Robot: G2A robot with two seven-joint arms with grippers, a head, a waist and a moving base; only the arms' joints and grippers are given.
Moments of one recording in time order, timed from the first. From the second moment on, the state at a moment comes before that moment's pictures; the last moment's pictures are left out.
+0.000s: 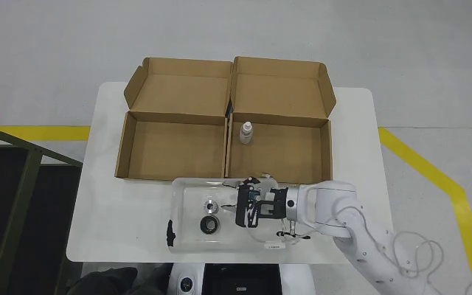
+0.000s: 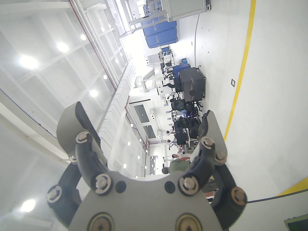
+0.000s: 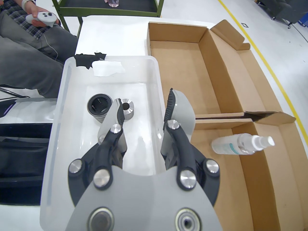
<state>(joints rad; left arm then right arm) -0.29 -0.19 -0.48 -1.38 1.96 -0.31 0.15 -1.17 -1.09 0.96 -2.00 -1.25 -0.78 0.44</state>
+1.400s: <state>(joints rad) -0.29 -0.19 -0.48 -1.38 1.96 -0.31 0.15 -1.00 -1.18 0.68 -1.74 -1.40 -0.70 0.50</state>
